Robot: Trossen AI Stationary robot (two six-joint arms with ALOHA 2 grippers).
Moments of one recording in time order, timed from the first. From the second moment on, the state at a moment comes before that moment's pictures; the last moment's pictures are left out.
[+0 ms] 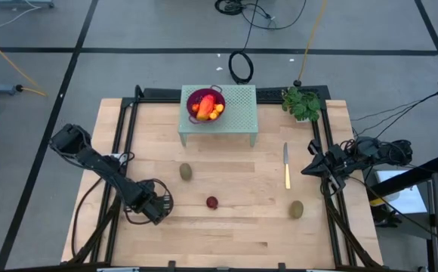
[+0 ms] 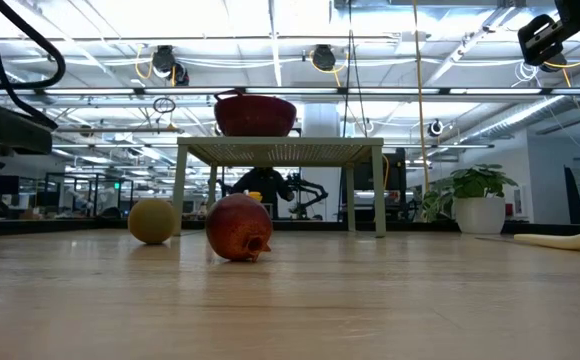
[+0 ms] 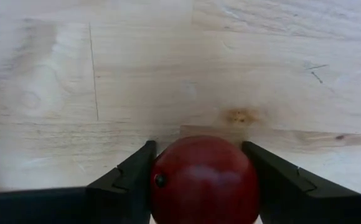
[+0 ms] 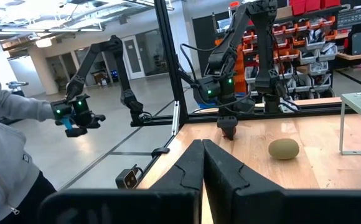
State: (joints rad) left arm -0.66 1.52 0.73 -0.73 0.05 -2.29; right arm 0.24 0.01 0.36 -0.28 -0.12 0.22
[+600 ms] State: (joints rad) left arm -0.66 1.30 0.83 -0.51 -0.79 -1.67; right arm 0.24 0.01 0.36 -0.28 -0.13 0.22
